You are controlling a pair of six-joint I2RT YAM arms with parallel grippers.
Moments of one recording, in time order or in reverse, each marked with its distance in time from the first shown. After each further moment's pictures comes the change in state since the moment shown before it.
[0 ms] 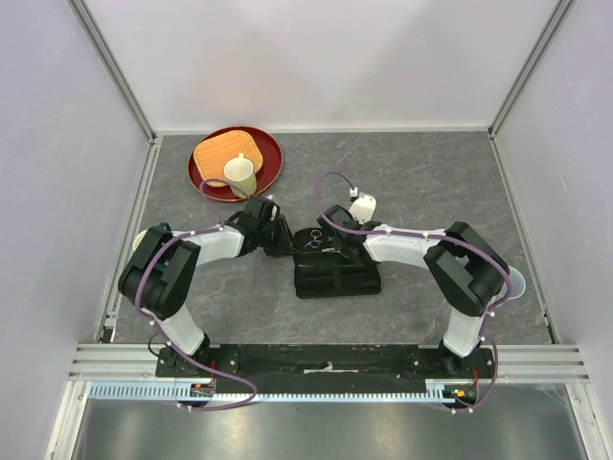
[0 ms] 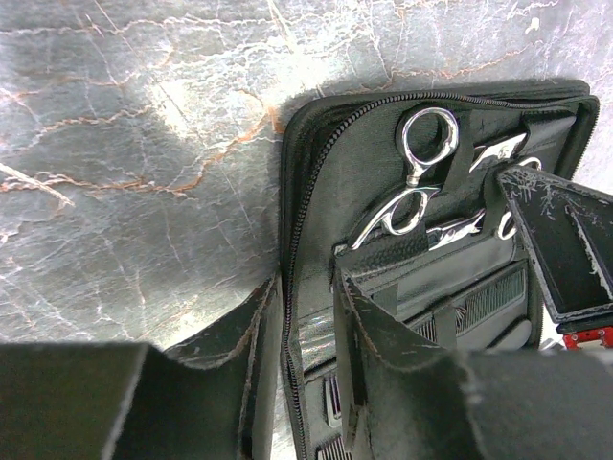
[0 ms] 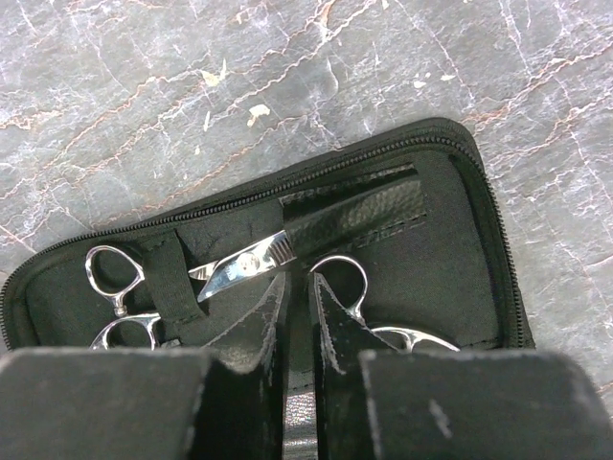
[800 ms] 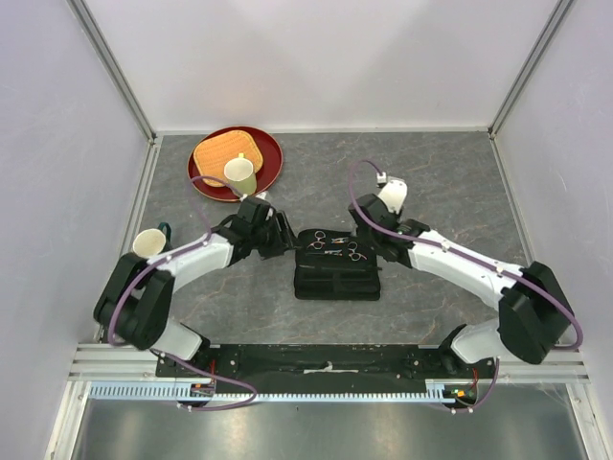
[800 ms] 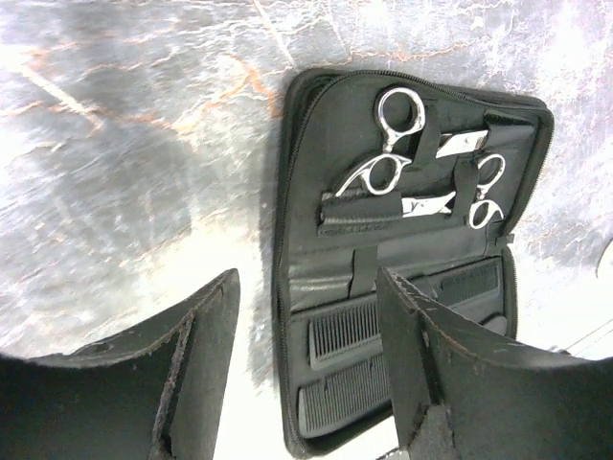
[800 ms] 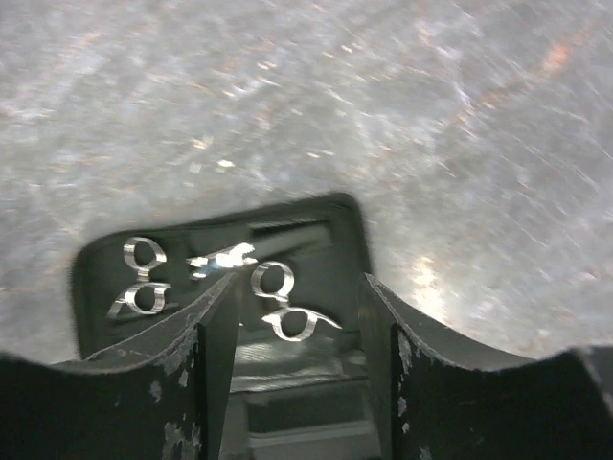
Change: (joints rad) left arm -0.036 -0.179 -0.028 -0.093 -0.112 -0.002; right arm -0.041 -0.367 -0.040 -0.140 0.059 -0.184
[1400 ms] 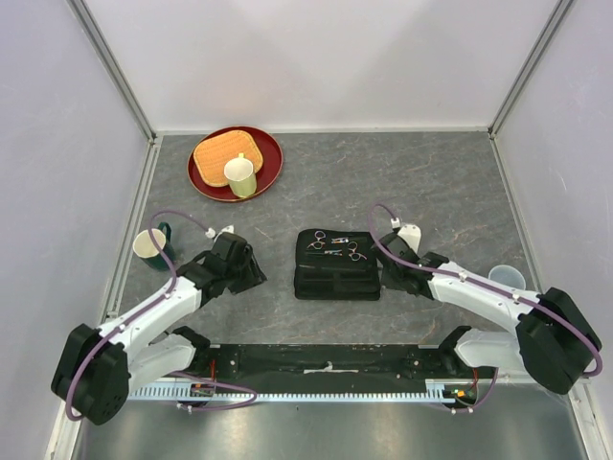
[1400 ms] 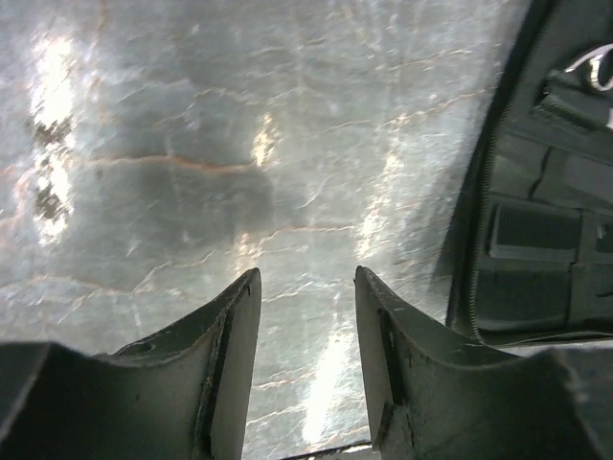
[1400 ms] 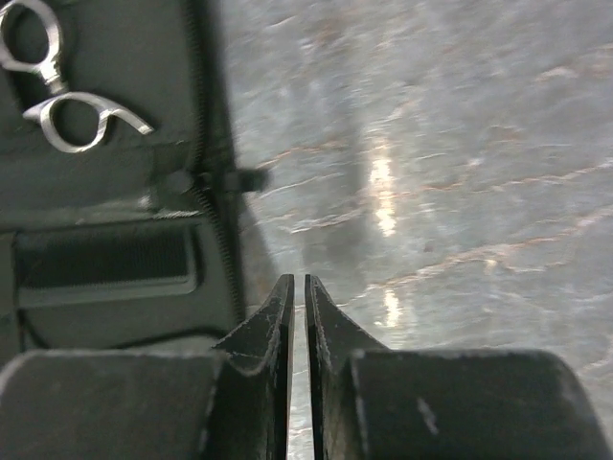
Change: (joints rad) left arm 0.000 -0.472 -0.286 -0.281 -0.207 -0.045; right arm -0.054 -0.223 -0.390 -0.123 -0.210 -0.004
